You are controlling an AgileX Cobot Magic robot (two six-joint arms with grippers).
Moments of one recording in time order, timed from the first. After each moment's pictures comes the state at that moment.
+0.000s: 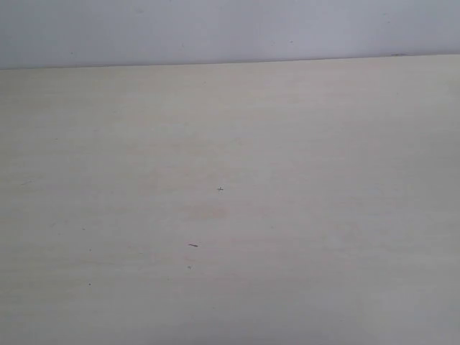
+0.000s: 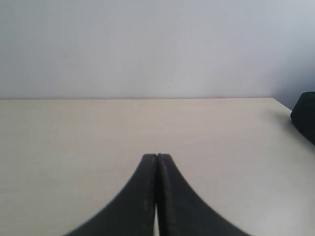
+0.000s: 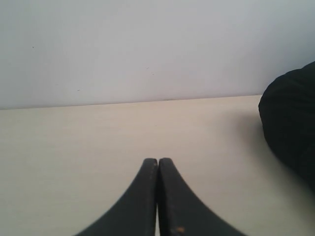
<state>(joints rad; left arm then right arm) -0.46 0.44 -0.34 -0.30 0.18 0.05 0.03 0.00 0.00 0.06 0.22 -0.04</state>
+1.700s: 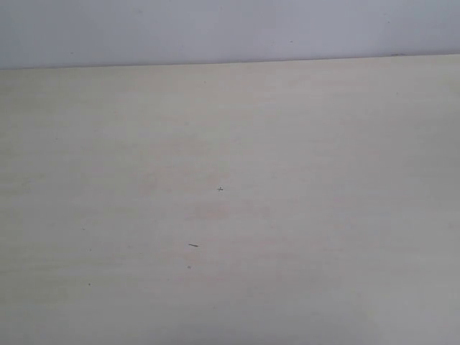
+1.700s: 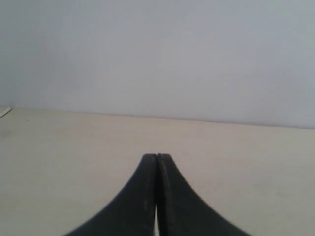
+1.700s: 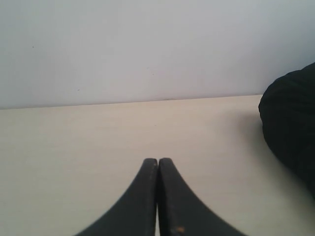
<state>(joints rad) -0.05 0.01 -0.02 -0.04 0.16 -0.03 0.03 0.00 0.00 0.06 0.22 -0.04</state>
